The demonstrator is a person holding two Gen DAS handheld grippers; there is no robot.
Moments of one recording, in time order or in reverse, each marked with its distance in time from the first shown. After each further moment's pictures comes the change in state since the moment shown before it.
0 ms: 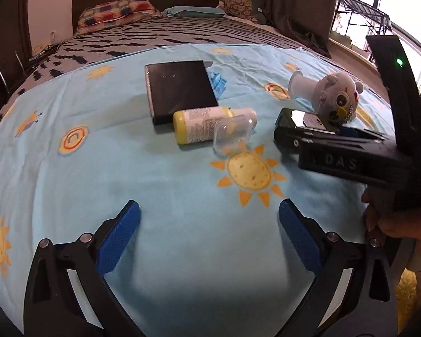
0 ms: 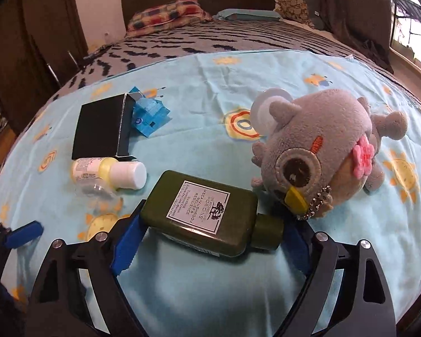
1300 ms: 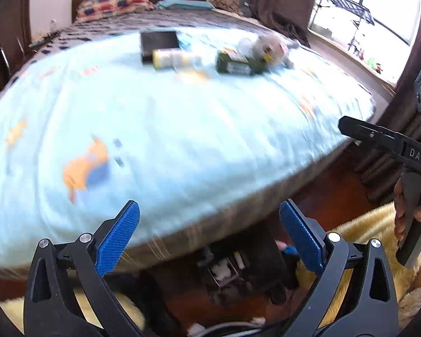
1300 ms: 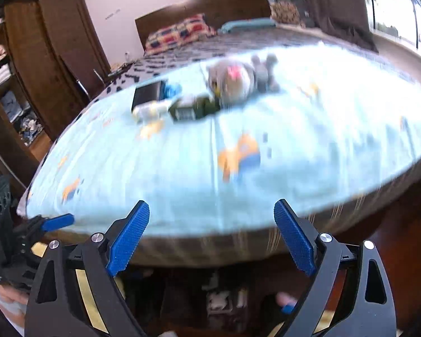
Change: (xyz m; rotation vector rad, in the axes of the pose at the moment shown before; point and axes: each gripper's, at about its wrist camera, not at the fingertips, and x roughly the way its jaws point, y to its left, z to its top) left arm -0.096 -0.037 -0.103 -0.019 0.025 -0.033; right arm -0.161 -0.053 -0.093 0.035 -0.086 0.106
